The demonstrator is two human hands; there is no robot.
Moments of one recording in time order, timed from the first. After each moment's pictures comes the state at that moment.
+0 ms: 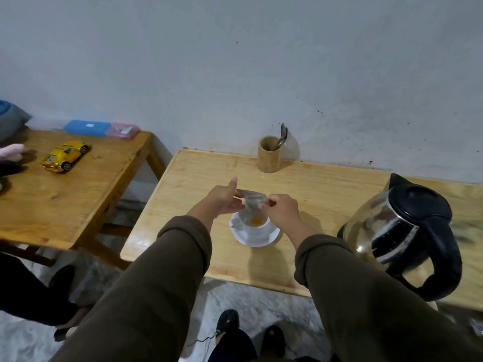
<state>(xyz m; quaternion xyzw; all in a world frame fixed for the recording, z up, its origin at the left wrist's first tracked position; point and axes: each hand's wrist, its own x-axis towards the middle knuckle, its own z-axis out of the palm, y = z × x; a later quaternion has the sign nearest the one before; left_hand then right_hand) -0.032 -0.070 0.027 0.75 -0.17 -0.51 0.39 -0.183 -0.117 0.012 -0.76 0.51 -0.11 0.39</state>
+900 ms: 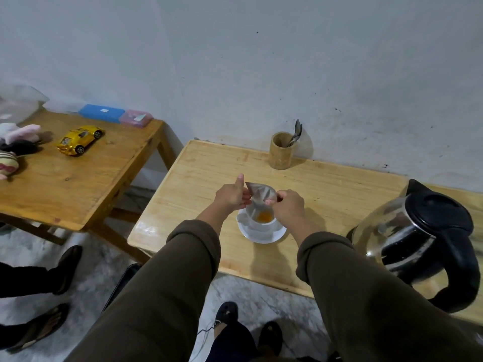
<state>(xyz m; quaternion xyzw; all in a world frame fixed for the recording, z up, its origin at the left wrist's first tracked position) -0.038 -0.063 0.005 0.76 -0.19 -0.44 0.43 -0.170 -0.122 0.004 -0.72 0.55 -0.11 0.41</state>
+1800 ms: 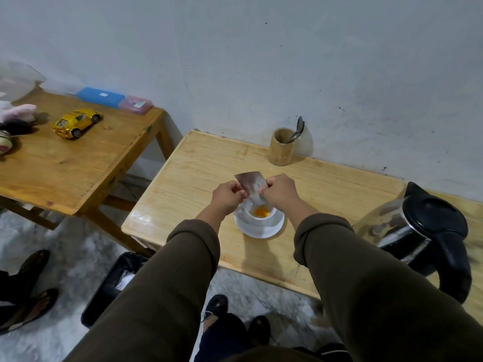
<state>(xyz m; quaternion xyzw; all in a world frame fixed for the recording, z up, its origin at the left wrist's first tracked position) -0.043 -0.047 -0.011 0.81 -0.24 -0.37 0.38 -0.152 -0.129 0.032 -0.78 0.50 -0.05 0.39</state>
